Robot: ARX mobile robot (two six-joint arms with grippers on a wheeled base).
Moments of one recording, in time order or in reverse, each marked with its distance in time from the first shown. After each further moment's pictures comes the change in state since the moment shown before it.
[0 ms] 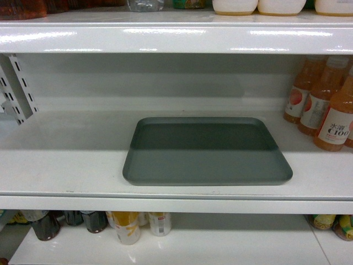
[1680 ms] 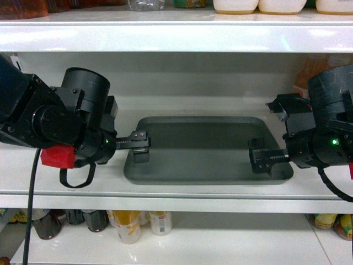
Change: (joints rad) left arm -0.222 2.273 1.264 0.211 -0.117 -0.219; right arm 0.149 2.221 1.164 0.296 -0.010 0.008
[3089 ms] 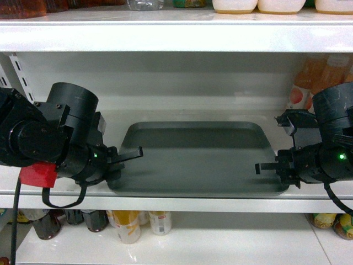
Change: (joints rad) left arm 0.030 -0.057 -0.138 0.014 0.062 -0.140; right arm -0.008 -0.001 -0.064 -0.002 -0.024 0.072
